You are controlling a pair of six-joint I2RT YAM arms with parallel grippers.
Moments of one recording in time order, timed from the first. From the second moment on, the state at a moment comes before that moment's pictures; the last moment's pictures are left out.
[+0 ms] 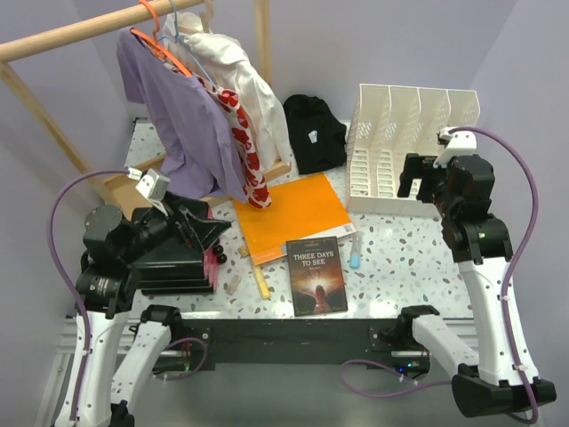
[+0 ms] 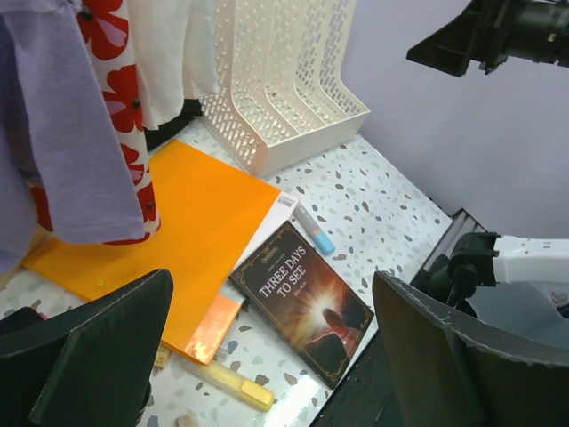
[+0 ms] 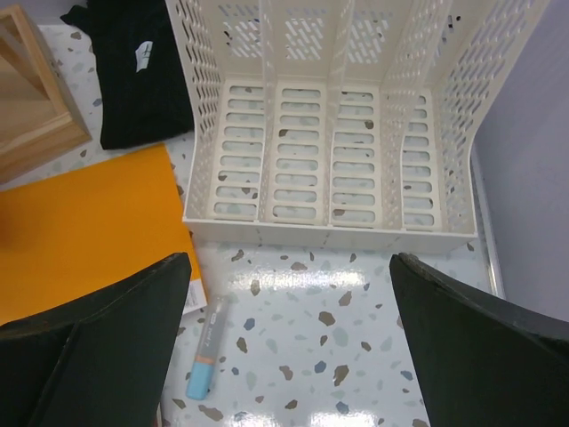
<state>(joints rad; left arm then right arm) -0.11 0.57 0.92 -0.45 0.72 -0.34 0.08 0.90 1.20 -0.67 0.13 0.06</state>
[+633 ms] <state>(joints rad) -0.43 0.70 0.84 -0.37 0.69 -0.37 0.09 1.03 1.08 -0.82 -0.78 -0.41</state>
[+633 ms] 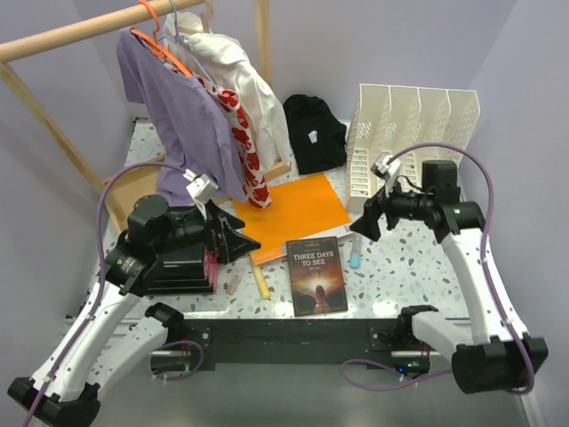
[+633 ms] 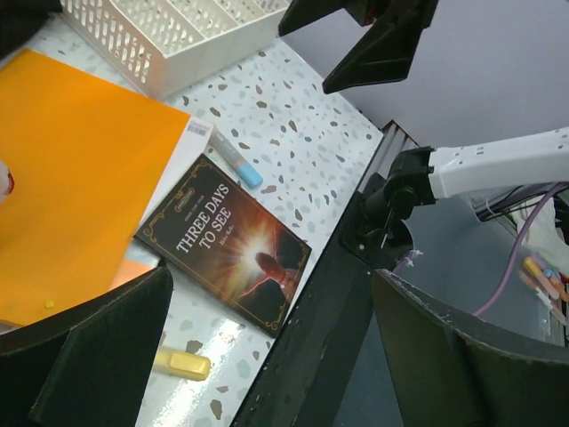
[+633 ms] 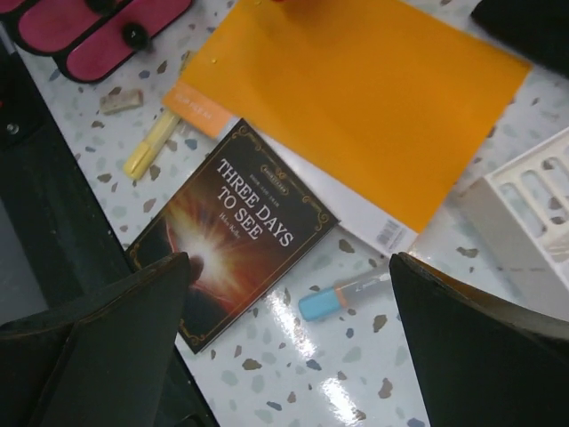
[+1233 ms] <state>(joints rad) -0.73 0.85 0.70 -0.27 0.38 -0.45 0.20 1.32 0.89 -0.67 -0.80 -0.38</state>
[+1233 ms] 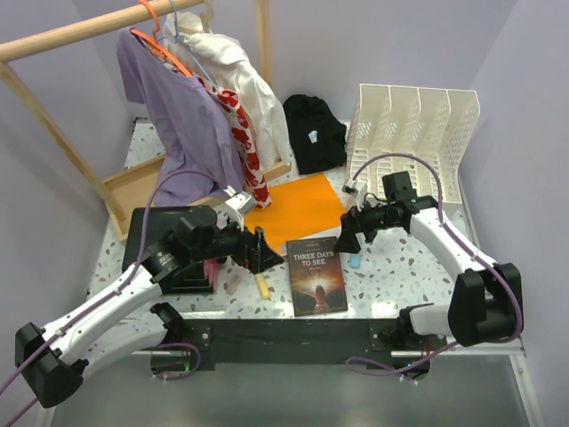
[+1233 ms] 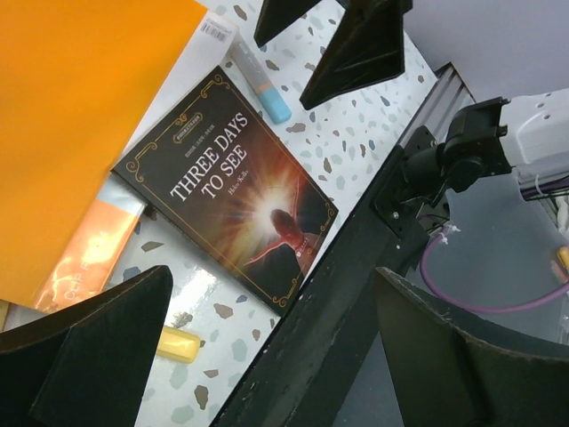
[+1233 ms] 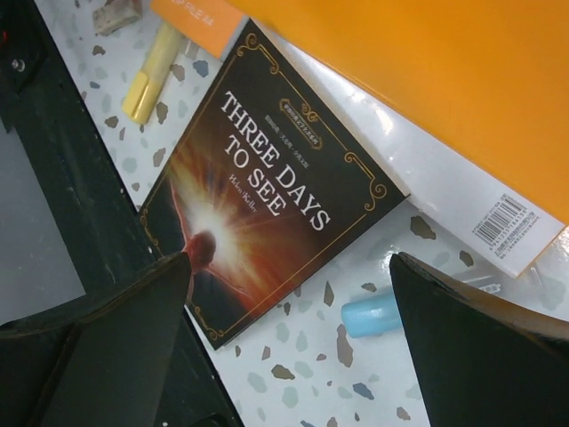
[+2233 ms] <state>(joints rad) -0.84 0.98 0.49 0.03 0.18 -0.61 0.21 1.71 0.87 -0.45 -0.86 -0.09</state>
